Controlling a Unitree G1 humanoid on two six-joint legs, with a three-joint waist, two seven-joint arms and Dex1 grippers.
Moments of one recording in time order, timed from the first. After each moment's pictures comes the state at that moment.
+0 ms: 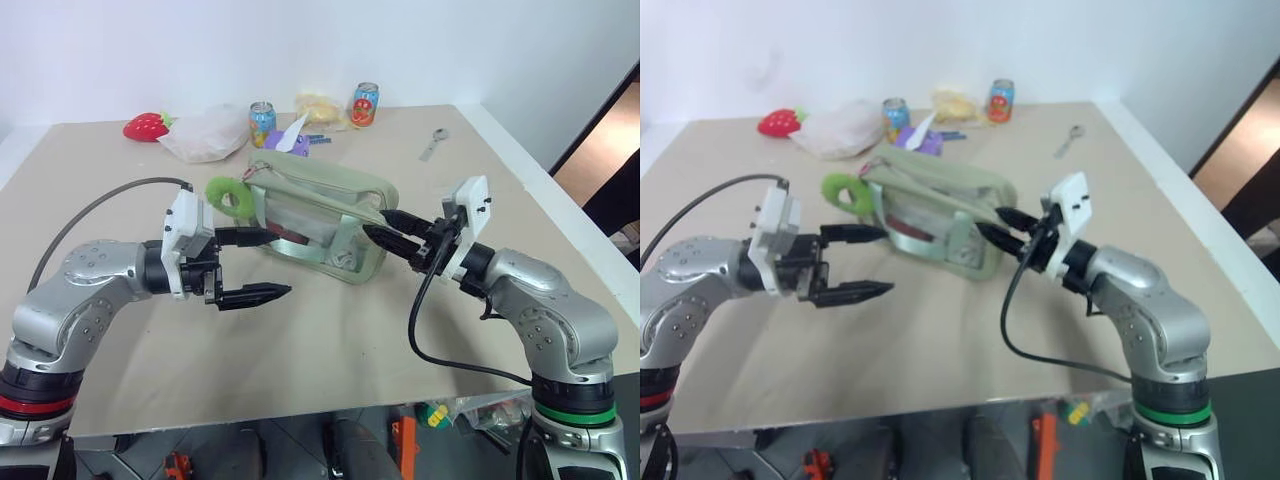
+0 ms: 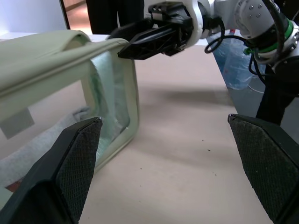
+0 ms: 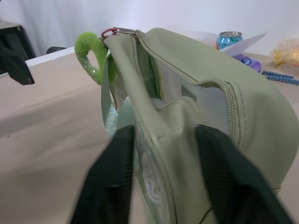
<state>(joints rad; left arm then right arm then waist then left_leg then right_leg) -0.42 0.74 0.05 -0.36 -0.74 0.57 -1.05 -0.44 -0.53 -0.12 -0.40 0.60 0.75 0.63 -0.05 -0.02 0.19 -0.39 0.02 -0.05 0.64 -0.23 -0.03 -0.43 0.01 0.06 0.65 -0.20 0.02</state>
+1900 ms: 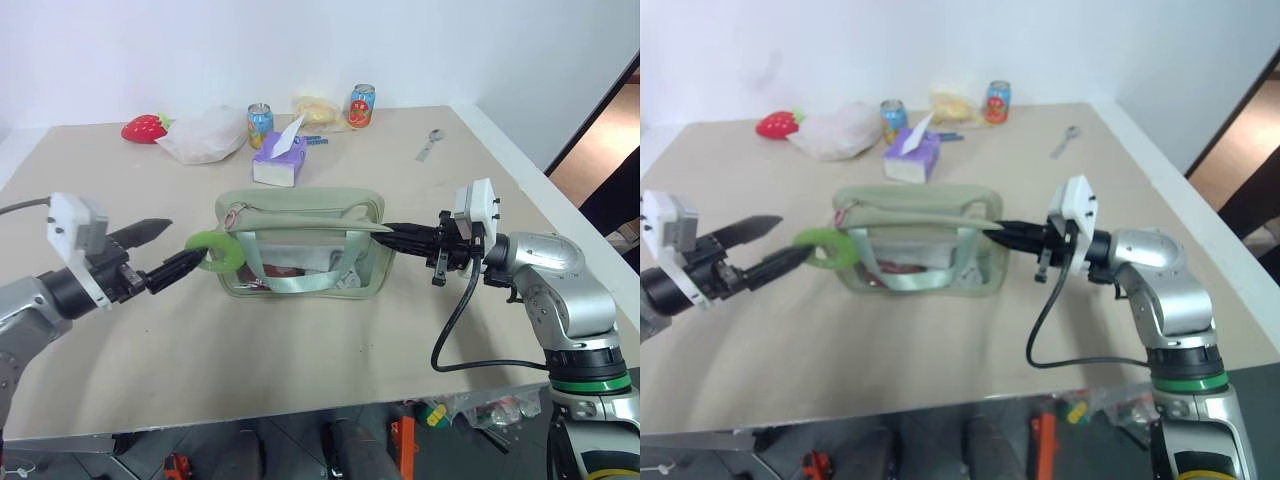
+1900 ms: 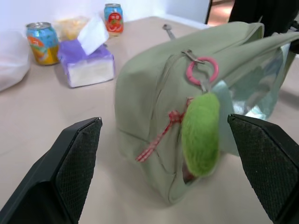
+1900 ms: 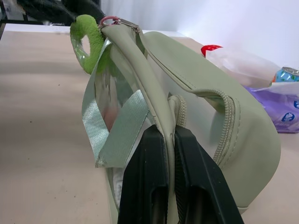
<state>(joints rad) -0.08 0.79 0.45 -0.48 -0.90 0.70 -0.66 -0.52 -0.67 -0.05 -0.12 0.49 0.33 1.11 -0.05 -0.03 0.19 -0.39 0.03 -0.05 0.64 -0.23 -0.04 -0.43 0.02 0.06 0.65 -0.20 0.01</state>
